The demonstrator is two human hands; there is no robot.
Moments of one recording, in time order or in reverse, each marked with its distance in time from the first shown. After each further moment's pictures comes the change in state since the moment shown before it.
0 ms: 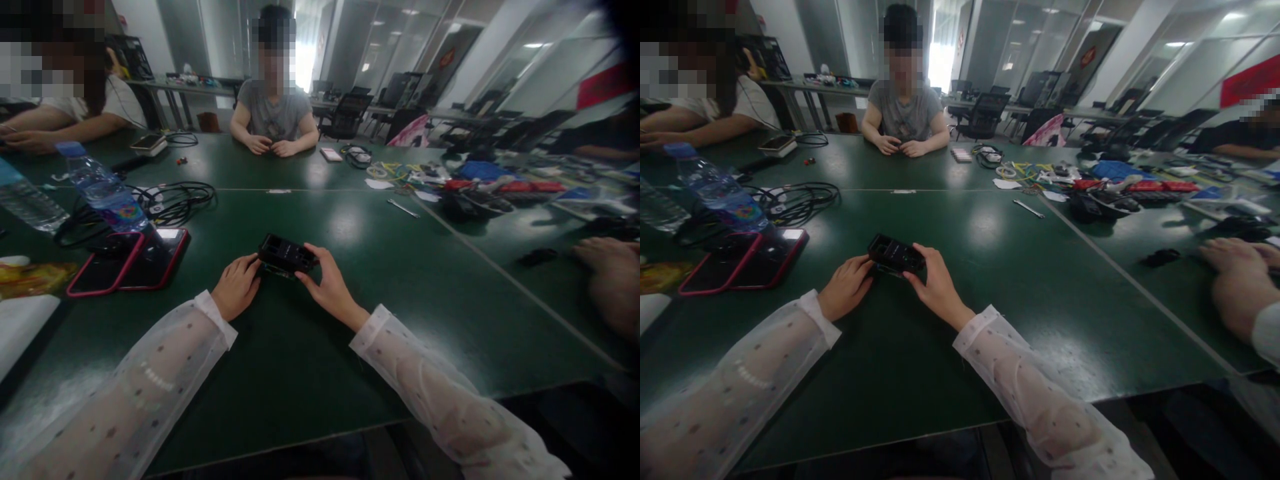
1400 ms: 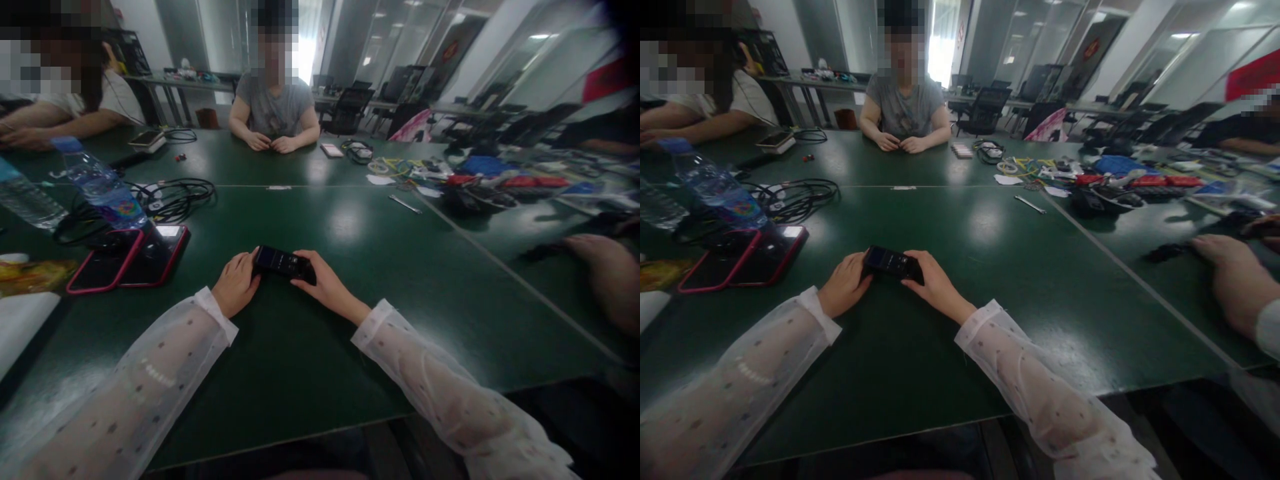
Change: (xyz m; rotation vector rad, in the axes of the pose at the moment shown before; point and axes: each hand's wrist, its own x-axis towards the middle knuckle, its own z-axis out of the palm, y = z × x) left_hand 0.001 0.000 0.002 -0.020 0.000 -0.050; right_hand -0.002 0.012 0.002 0.065 -0.225 -0.006
